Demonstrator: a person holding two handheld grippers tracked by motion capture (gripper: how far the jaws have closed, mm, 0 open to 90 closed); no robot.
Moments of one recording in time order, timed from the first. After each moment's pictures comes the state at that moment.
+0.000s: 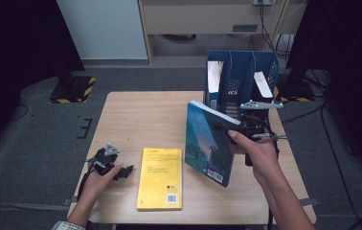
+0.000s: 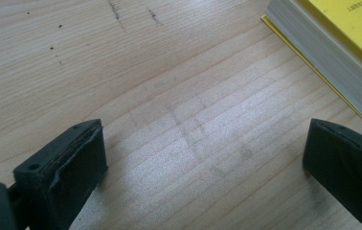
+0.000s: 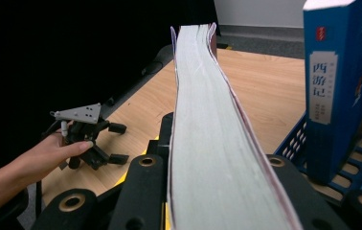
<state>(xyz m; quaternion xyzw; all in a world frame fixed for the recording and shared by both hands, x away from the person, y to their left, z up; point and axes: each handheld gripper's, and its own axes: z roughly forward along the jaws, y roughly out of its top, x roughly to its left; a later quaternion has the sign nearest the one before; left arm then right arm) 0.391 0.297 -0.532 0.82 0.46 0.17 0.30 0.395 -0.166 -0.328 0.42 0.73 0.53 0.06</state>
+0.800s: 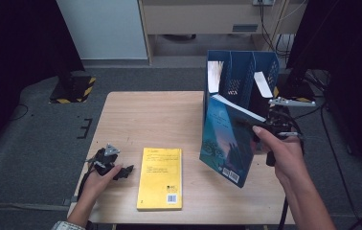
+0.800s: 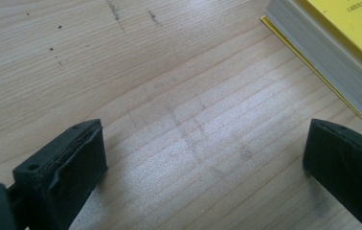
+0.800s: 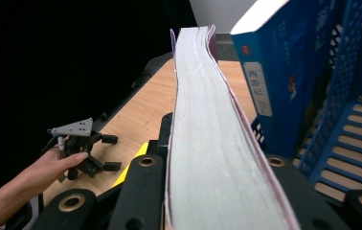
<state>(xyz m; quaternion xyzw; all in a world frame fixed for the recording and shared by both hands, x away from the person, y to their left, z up) 0.391 0.297 -0.533 0.82 0.46 0.18 0.30 0.384 -0.220 -0.309 0.46 0.70 0.54 0.06</state>
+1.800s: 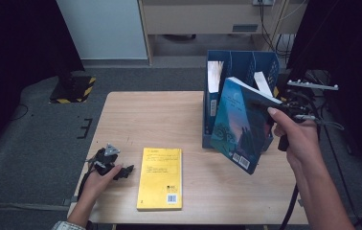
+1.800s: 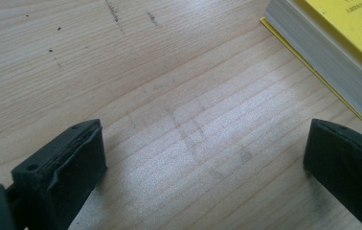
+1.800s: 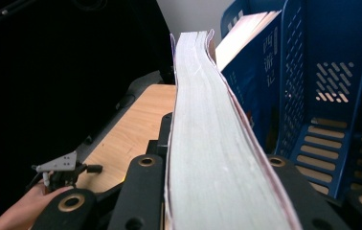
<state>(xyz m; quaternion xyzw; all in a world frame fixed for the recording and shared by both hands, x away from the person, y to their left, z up) 0.391 0.296 -0.533 0.82 0.46 0.18 0.31 0.403 -0.246 -0.271 0.49 0.67 0.54 0.10</state>
